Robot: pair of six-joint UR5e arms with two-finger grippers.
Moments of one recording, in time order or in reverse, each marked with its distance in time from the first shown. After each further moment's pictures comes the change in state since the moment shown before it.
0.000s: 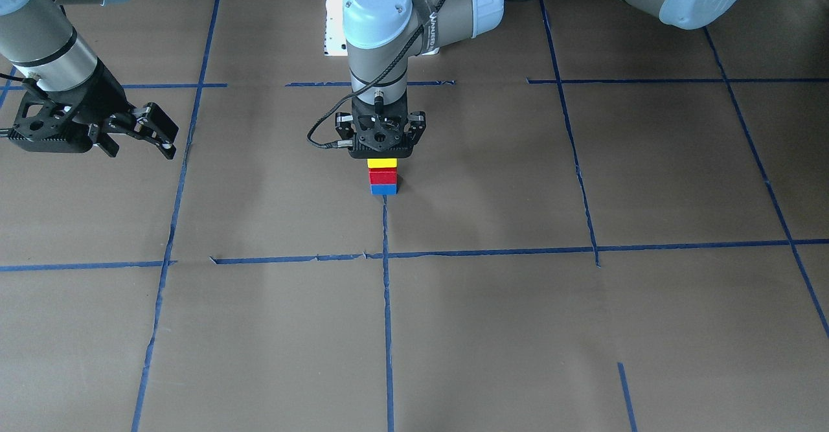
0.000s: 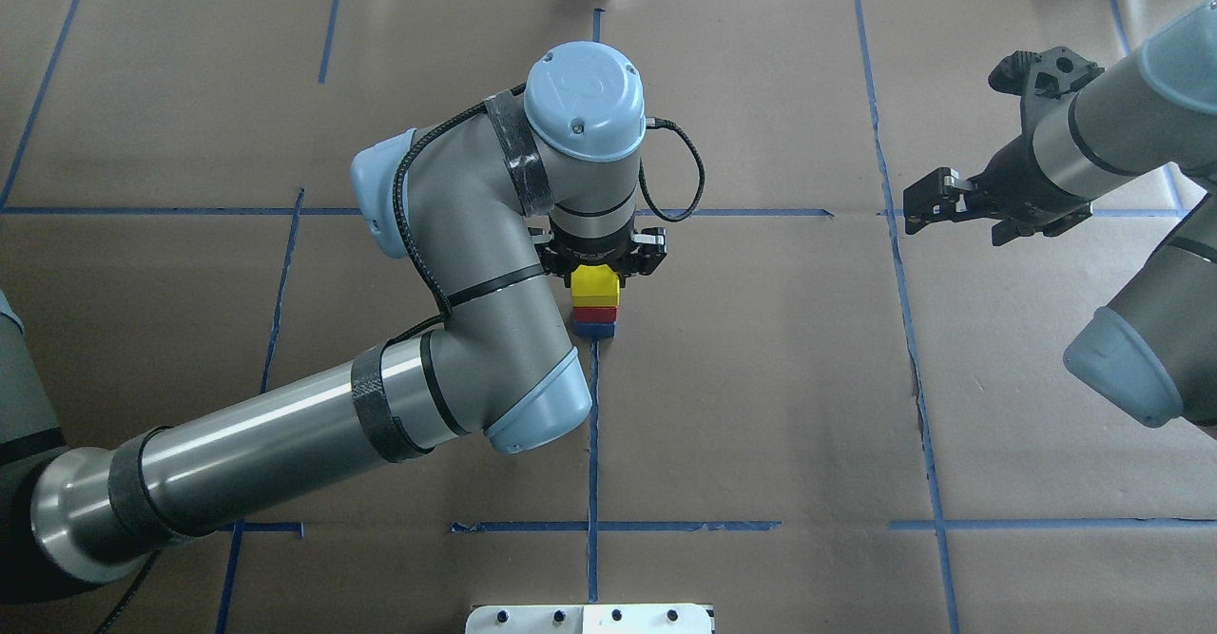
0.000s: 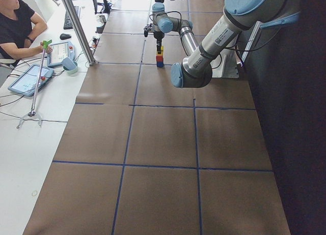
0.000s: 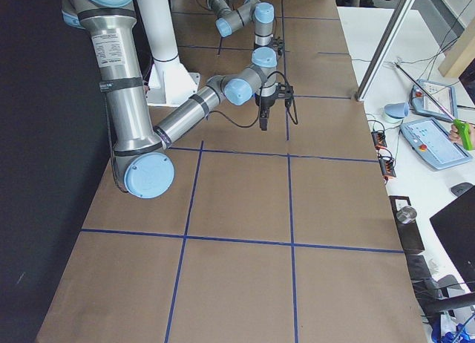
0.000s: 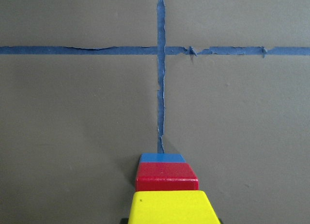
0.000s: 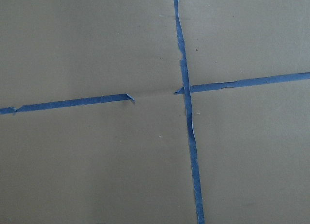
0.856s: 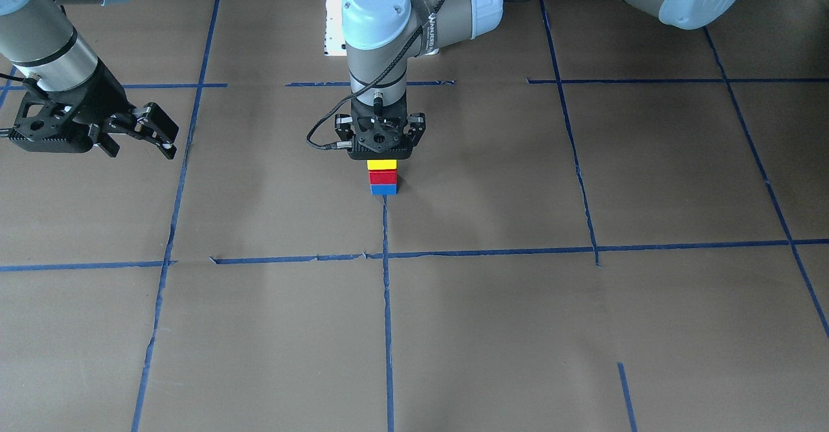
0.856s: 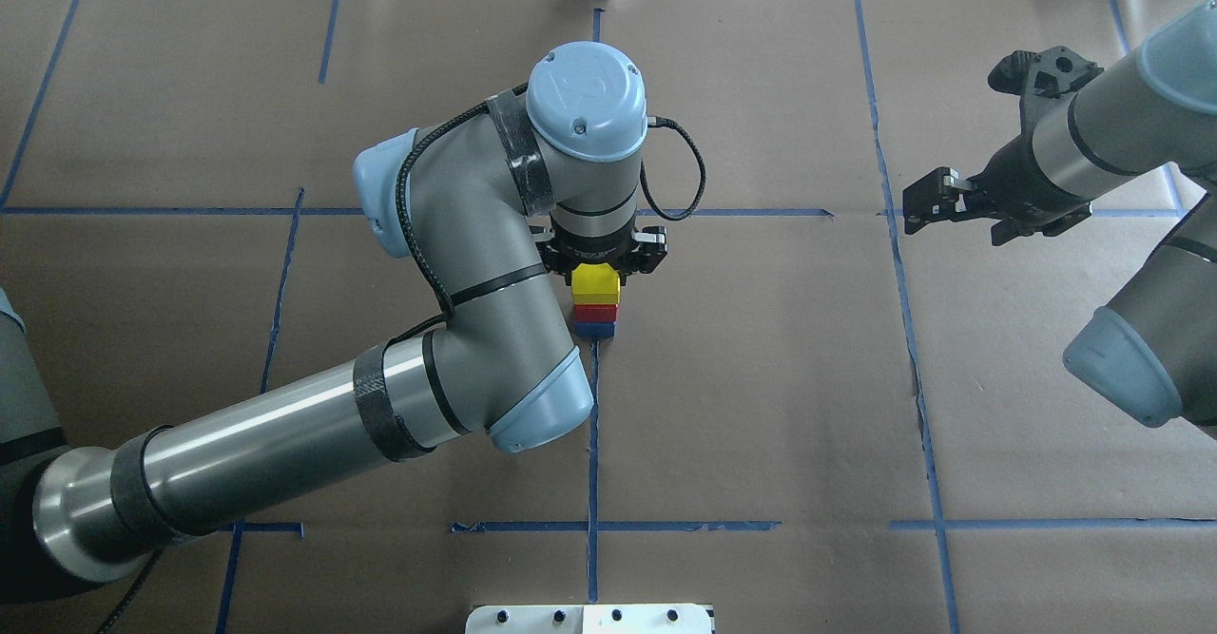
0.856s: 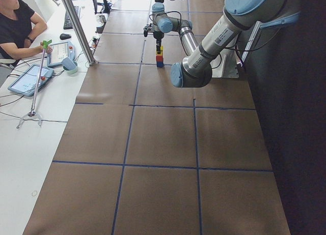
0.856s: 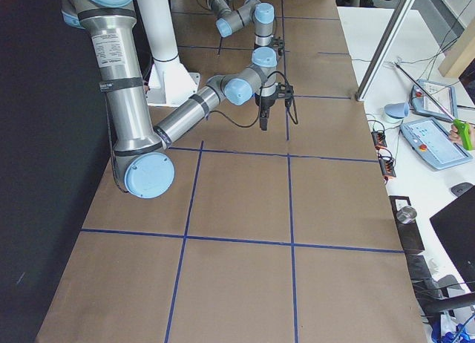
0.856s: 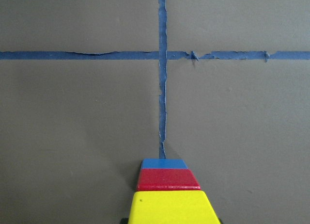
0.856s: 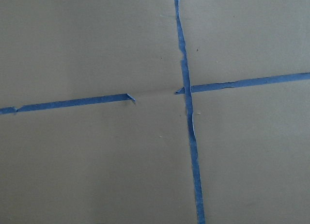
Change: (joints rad) left arm 0.000 -0.002 0.005 -0.004 0.004 0.011; right arm 0.000 0.001 0.000 0.000 0.000 0.000
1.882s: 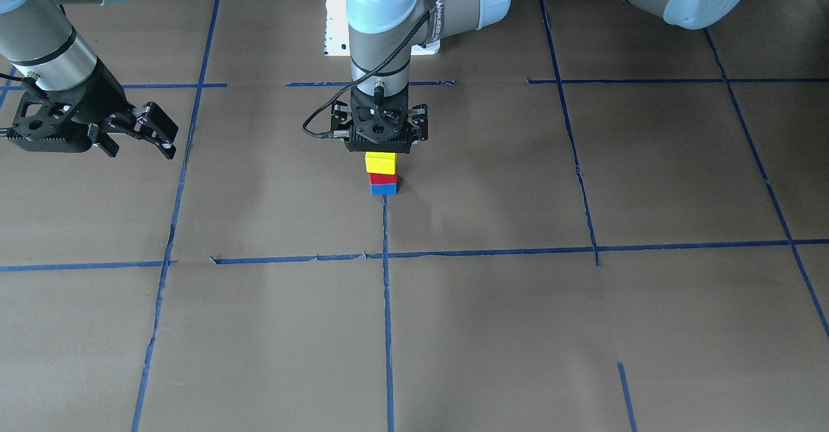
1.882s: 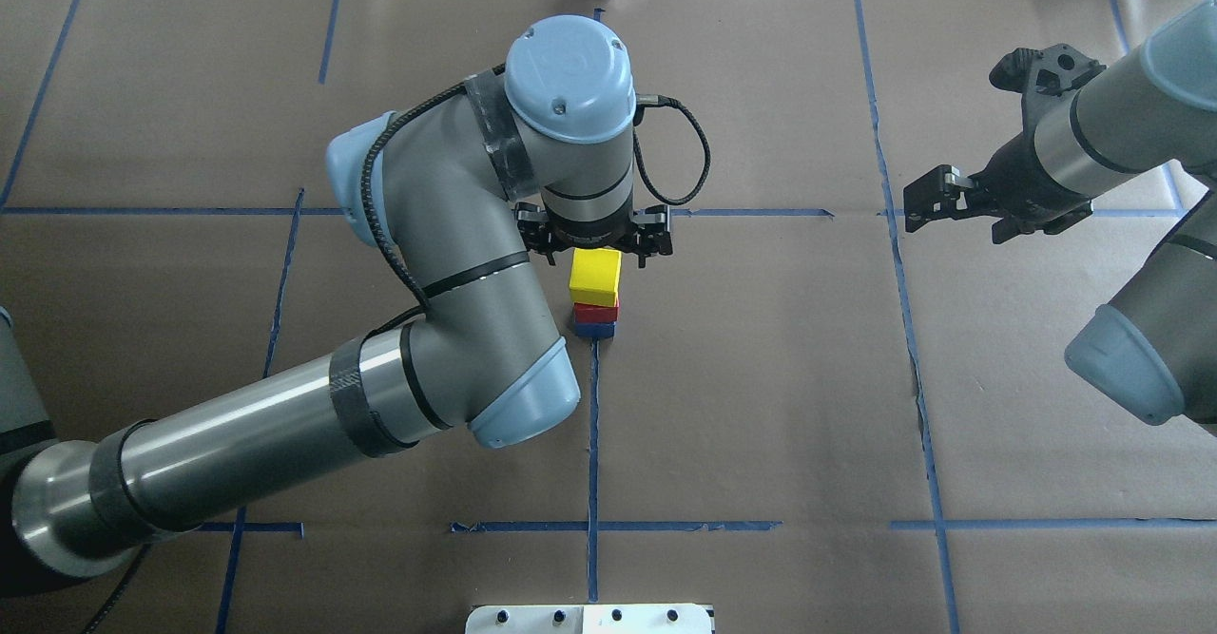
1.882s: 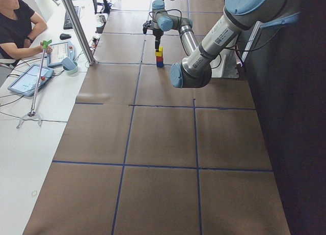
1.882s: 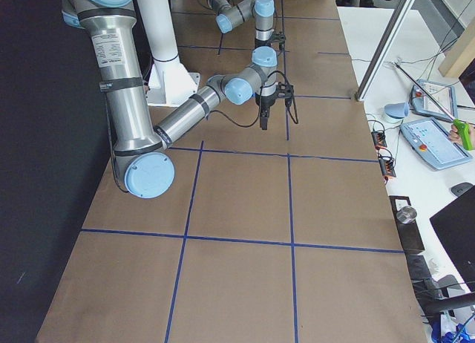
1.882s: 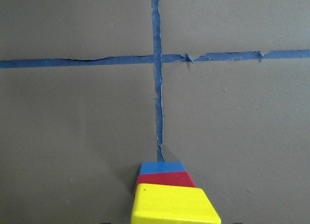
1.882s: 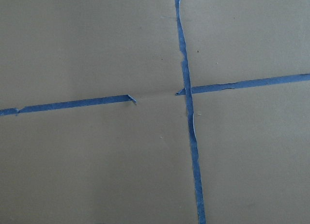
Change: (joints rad) left arm -0.031 0.031 -0.101 -0.002 0.001 0.028; right arm 0.012 0.001 0.001 0.000 0.011 -0.001
